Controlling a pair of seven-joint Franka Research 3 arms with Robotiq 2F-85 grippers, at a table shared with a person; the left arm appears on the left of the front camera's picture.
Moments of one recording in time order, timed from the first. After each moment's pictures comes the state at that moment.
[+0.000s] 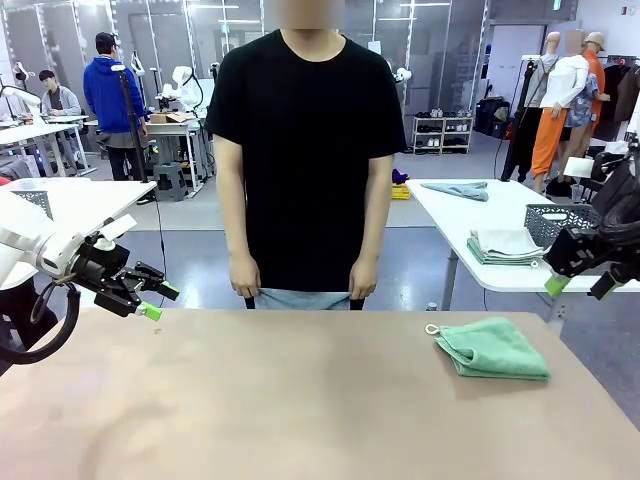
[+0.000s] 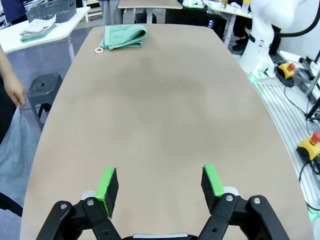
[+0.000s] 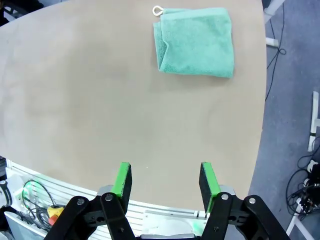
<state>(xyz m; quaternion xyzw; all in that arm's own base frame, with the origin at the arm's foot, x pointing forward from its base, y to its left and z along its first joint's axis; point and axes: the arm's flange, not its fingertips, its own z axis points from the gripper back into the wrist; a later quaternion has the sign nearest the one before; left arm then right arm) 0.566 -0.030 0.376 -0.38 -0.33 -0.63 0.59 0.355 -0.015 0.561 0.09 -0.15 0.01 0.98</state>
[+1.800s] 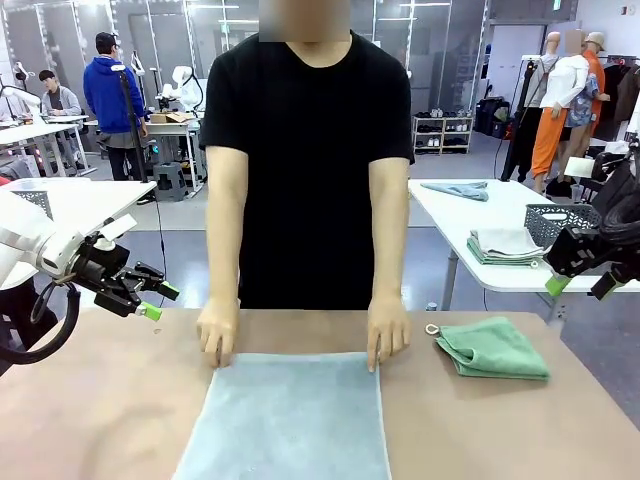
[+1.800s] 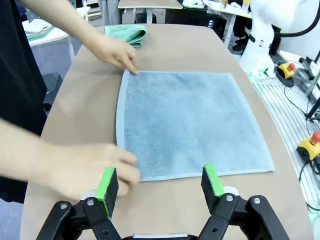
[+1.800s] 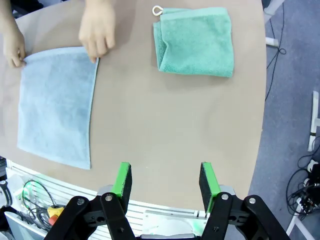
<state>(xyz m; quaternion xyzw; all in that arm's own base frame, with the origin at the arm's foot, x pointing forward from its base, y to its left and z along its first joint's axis) 0.566 -0.030 0.376 -0.38 -0.33 -0.63 0.59 0.355 -0.016 0.561 0.09 -0.15 0.01 0.98</state>
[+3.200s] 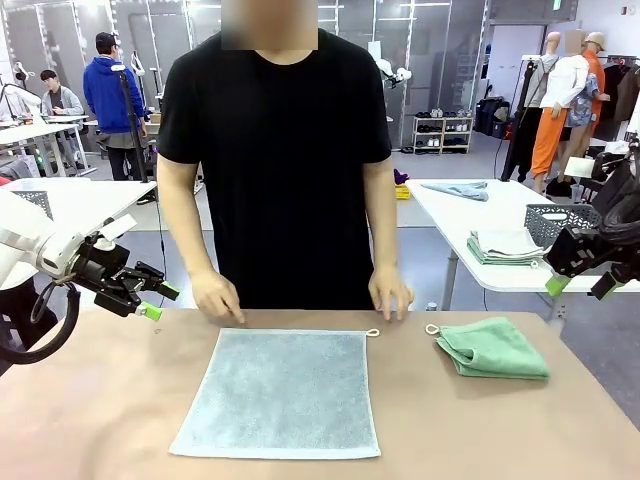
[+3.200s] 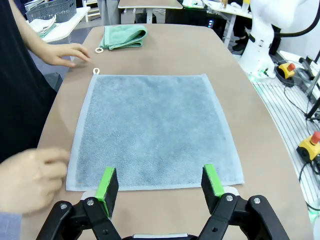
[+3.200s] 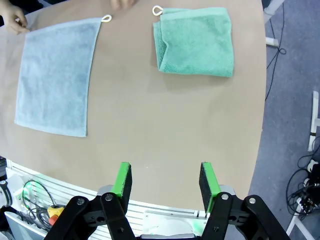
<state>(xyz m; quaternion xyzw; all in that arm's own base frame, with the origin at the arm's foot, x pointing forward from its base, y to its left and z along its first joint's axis) 0.566 -0.030 0.376 -0.38 -0.33 -0.63 0.59 0.355 -0.016 0.561 0.09 -0.15 0.01 0.98</state>
